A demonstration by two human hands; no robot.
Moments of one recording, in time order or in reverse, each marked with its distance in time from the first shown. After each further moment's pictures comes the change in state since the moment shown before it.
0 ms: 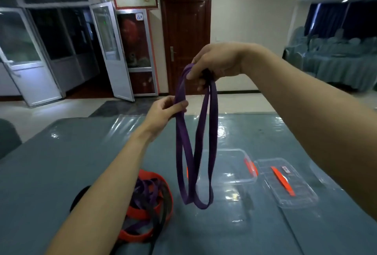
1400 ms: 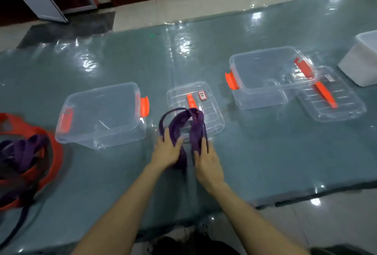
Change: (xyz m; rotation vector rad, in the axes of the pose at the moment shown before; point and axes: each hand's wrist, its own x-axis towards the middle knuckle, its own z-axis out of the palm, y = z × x) left_hand -0.056 -0.356 0.434 0.858 -0.194 -0.731; right_hand -0.241 0.601 0.252 -0.060 0.359 0.639
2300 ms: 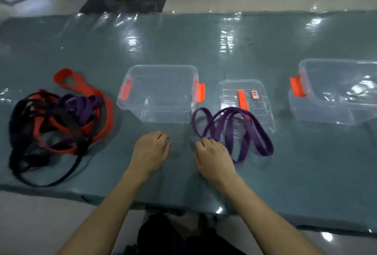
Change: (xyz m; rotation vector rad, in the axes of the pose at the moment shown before) left_hand -0.089 -0.140 -0.108 0.501 0.421 0.261; right_hand -0.030 -0.128 0.002 -0.514 0.022 -0.663
